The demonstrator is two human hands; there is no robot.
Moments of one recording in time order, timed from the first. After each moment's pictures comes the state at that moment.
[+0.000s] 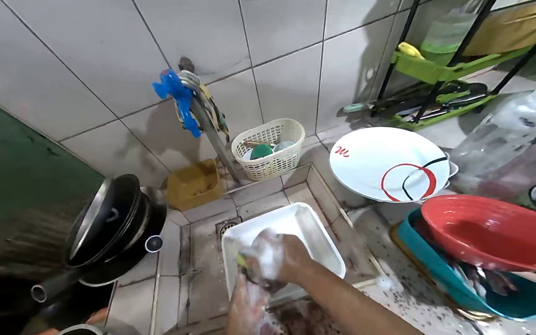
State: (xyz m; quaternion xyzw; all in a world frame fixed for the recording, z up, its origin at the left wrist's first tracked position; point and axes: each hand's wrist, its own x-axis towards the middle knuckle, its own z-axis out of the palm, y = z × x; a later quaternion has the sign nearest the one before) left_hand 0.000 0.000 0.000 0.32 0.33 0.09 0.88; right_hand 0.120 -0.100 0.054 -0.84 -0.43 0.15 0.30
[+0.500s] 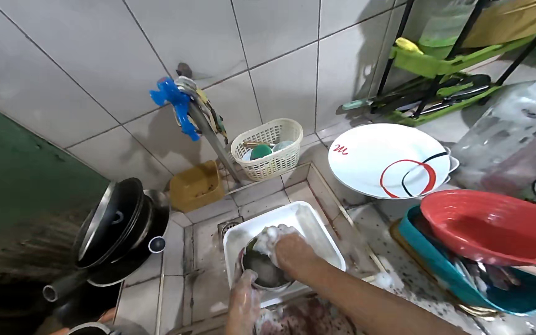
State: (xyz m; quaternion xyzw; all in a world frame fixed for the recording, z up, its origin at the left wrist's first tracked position) left_hand 0.007 -0.012 0.031 0.49 0.42 0.13 0.76; right_hand 0.129 -0.099 0.055 -0.88 -0.40 0.20 0.15
